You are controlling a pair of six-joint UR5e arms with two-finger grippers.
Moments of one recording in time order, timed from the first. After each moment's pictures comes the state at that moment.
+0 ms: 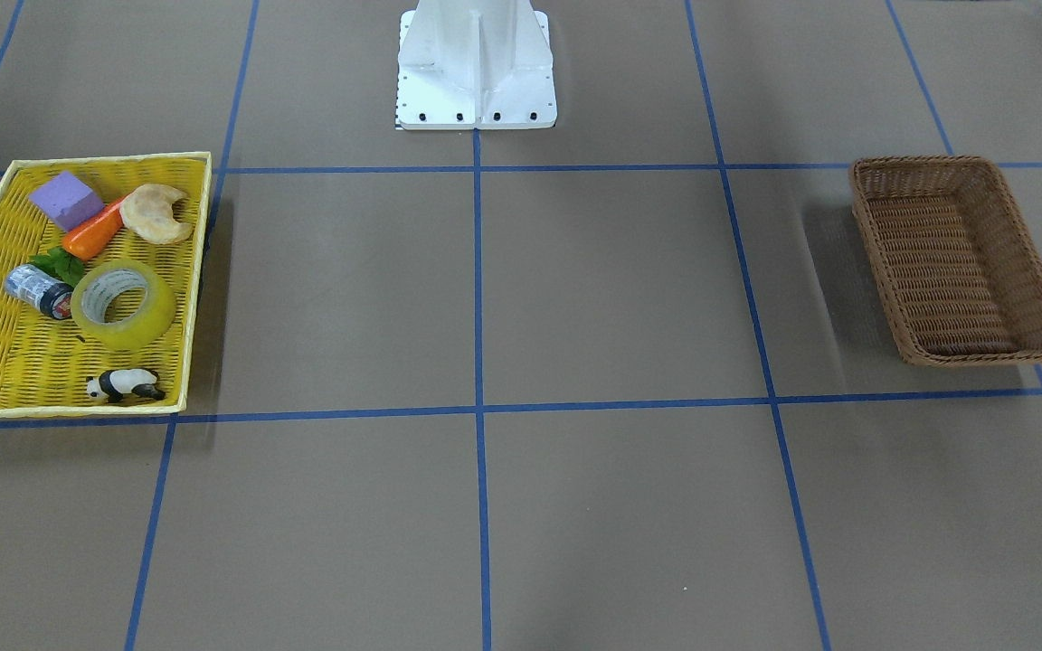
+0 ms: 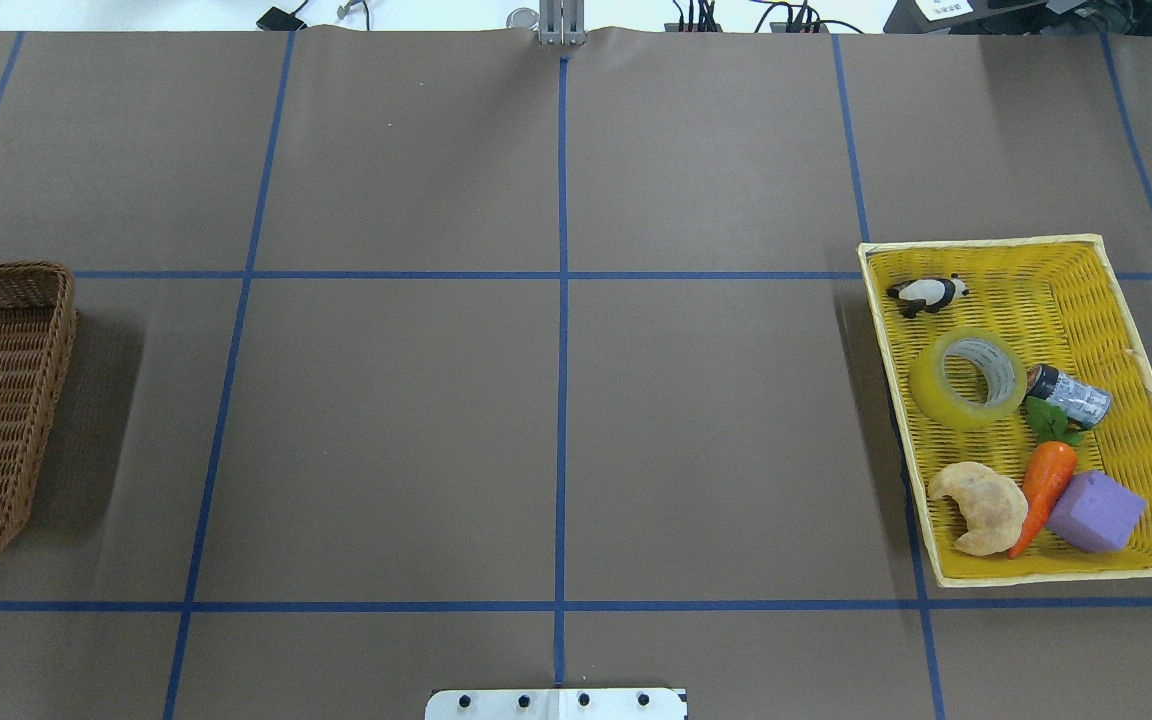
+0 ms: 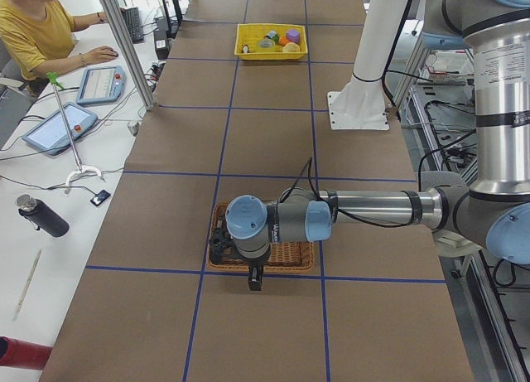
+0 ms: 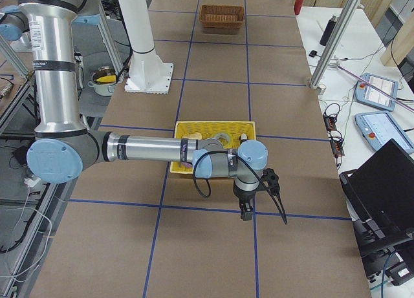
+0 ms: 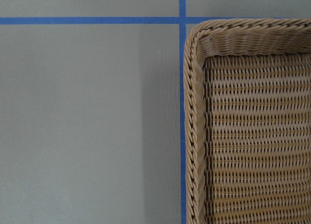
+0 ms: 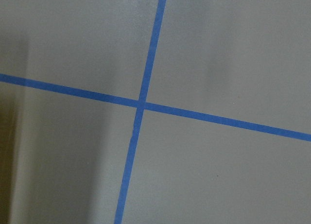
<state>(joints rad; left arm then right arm) -1.59 -1.41 -1.72 -1.50 -2.41 0.09 1.52 -1.54 1.52 -1.49 2.24 -0.11</state>
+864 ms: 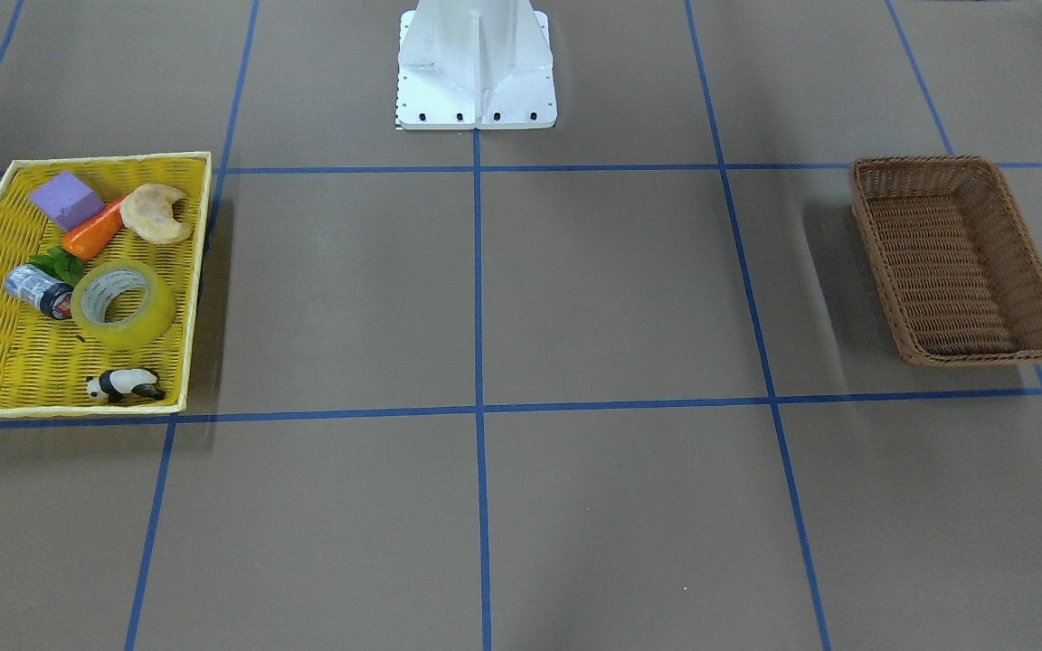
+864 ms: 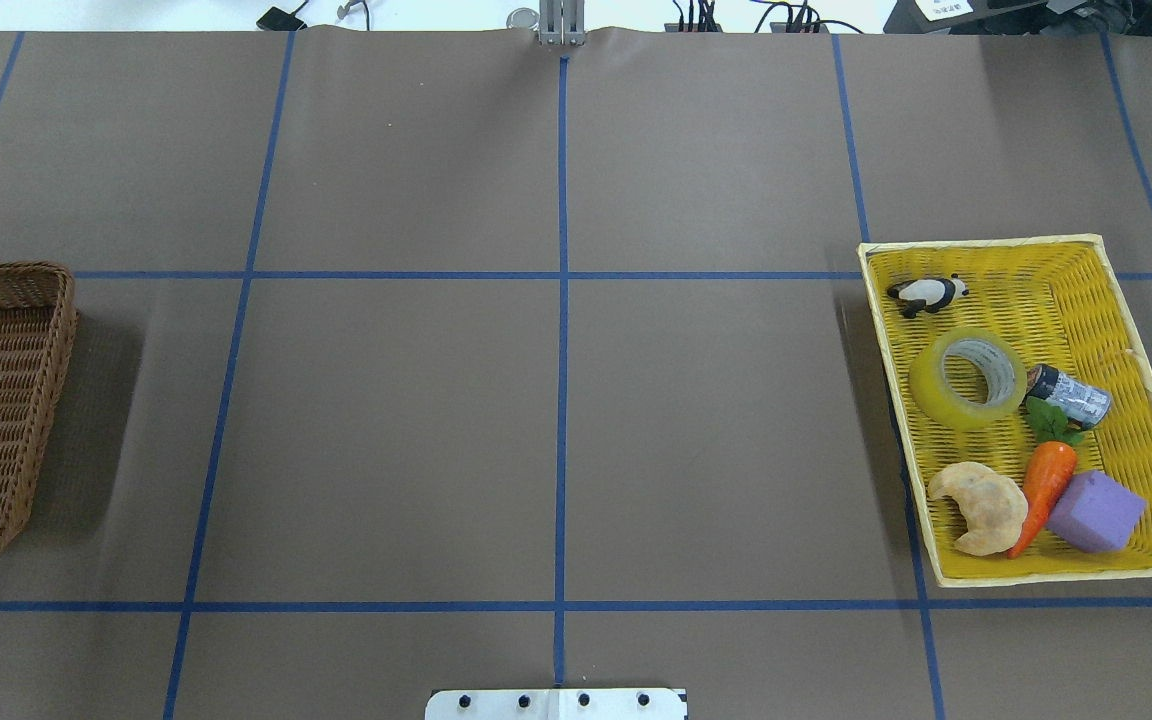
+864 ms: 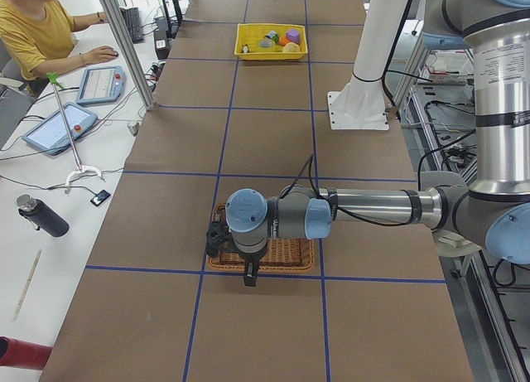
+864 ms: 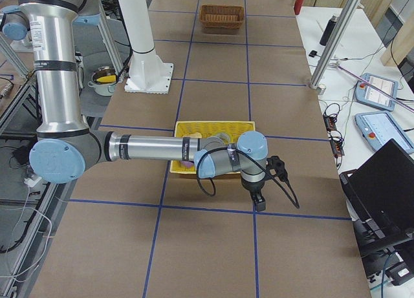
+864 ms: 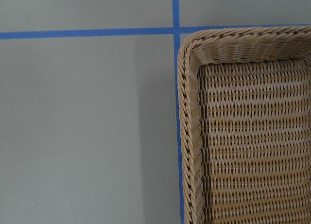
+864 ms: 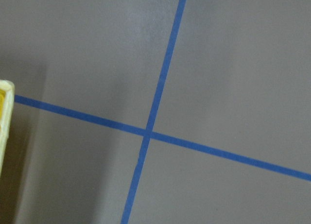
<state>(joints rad) -1.59 -1.42 -1.73 -1.56 -2.41 0.08 1.50 -1.52 1.52 -1.24 2.25 -0.08</state>
